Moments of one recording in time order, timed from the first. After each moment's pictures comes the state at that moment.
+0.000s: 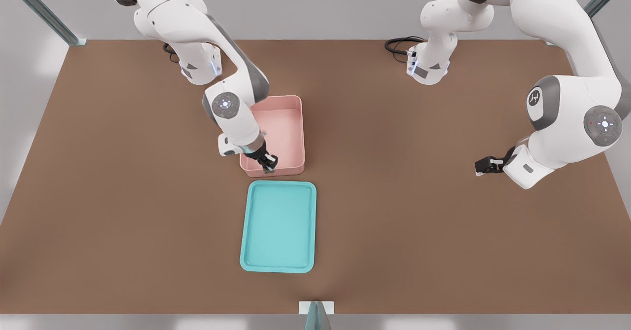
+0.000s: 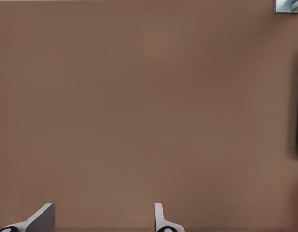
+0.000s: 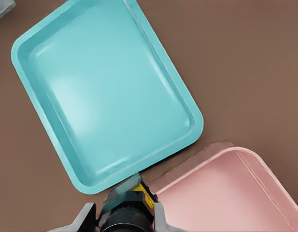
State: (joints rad) arm 0.36 0.30 0.21 -1.86 0.04 2.32 1.10
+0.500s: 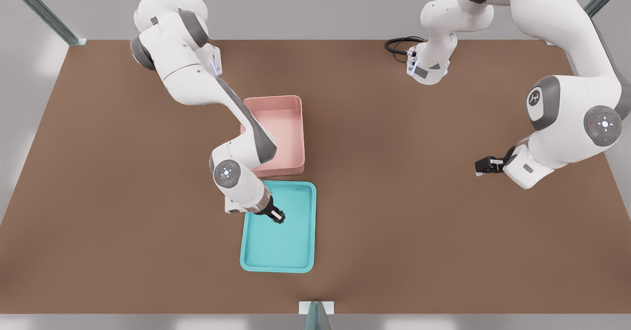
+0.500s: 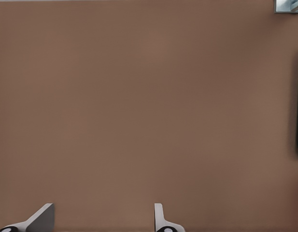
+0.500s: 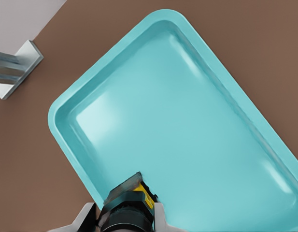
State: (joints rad) arm 0.35 0.85 0.20 -1.18 0.03 2.22 1.12
